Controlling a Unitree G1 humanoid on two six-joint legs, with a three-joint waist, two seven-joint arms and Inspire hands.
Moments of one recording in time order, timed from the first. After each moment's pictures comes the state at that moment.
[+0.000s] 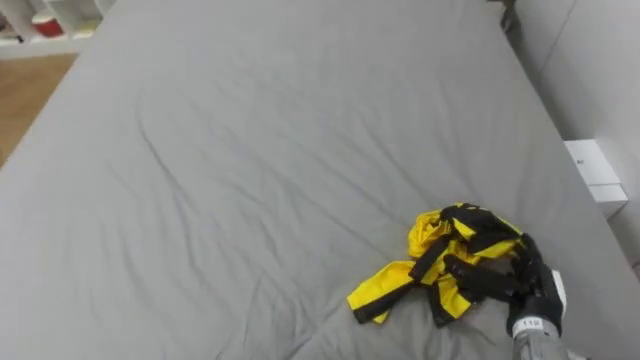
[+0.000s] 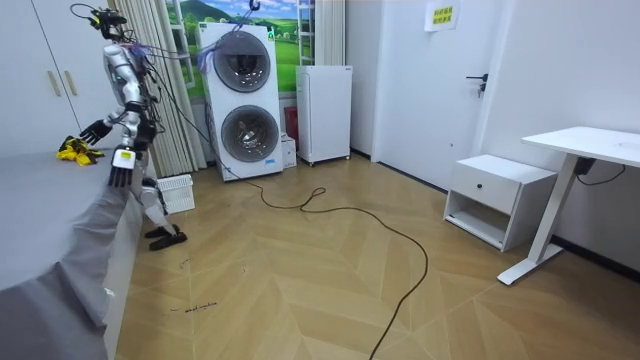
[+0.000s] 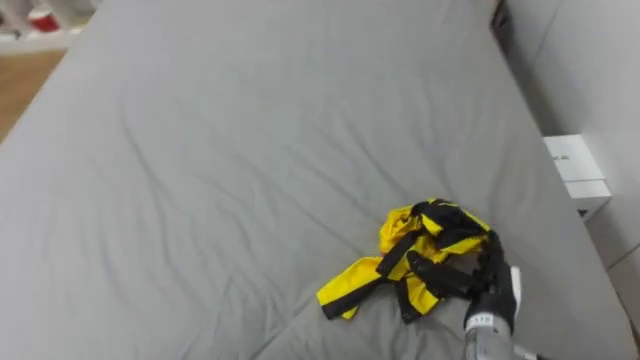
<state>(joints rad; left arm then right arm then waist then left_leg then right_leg) 0.29 0.15 -0.02 1.00 -0.38 -0.11 0.08 0.08 -0.20 -0.02 0.51 0.28 -0.14 -0.30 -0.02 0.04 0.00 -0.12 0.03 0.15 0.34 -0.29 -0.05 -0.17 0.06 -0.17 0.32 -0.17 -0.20</state>
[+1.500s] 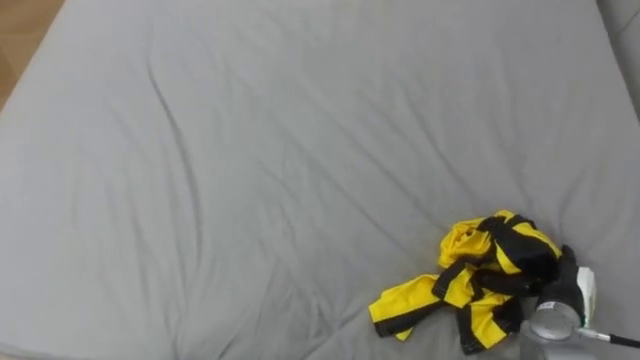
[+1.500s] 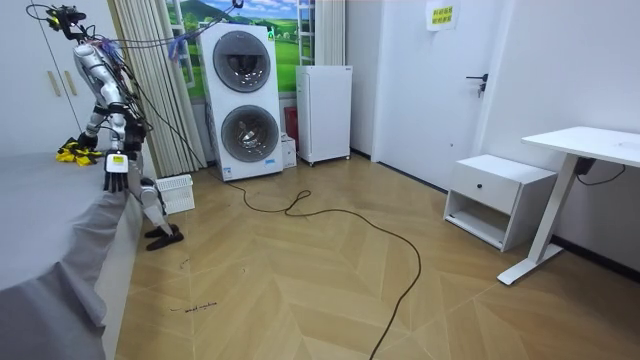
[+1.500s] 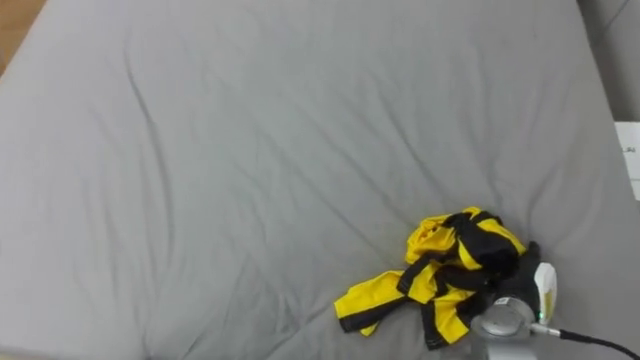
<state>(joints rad) 0.15 0.20 -0.02 1.10 -0.36 -0.12 -0.01 -0.27 -0.30 0.00 1.09 0.14 -0.06 -0.49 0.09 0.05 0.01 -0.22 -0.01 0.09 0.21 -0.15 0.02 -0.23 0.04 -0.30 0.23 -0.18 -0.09</state>
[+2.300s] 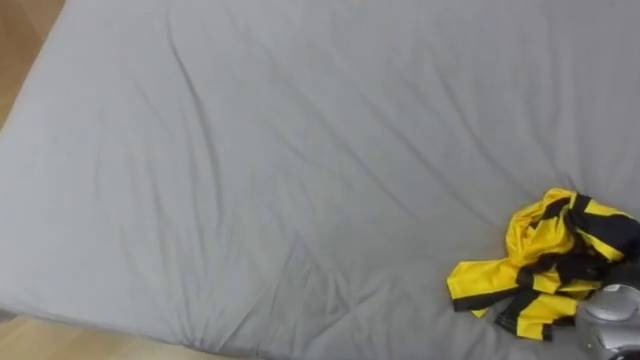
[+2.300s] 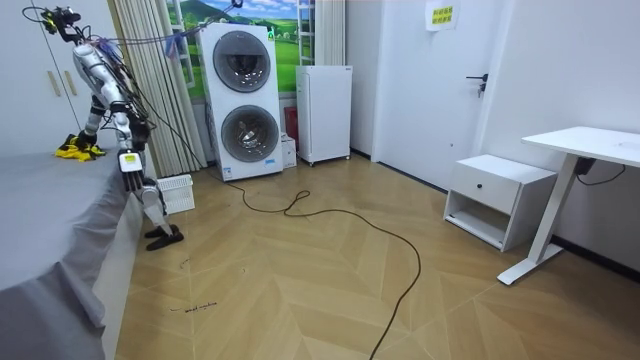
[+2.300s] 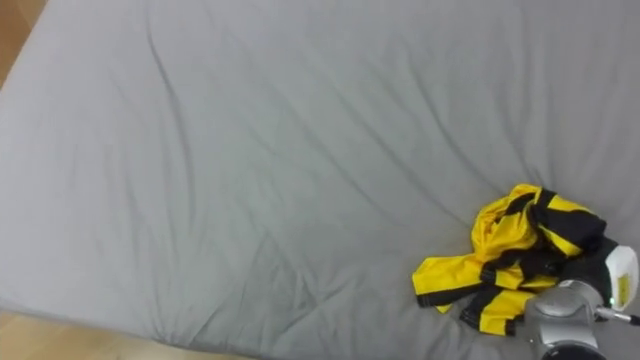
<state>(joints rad) 0.10 0.23 -0.12 1.15 -0.37 -0.03 0.02 -0.30 -0.45 0.01 1.16 0.19 -0.07 -0.50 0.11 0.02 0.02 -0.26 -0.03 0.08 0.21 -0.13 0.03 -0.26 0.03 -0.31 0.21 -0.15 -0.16</state>
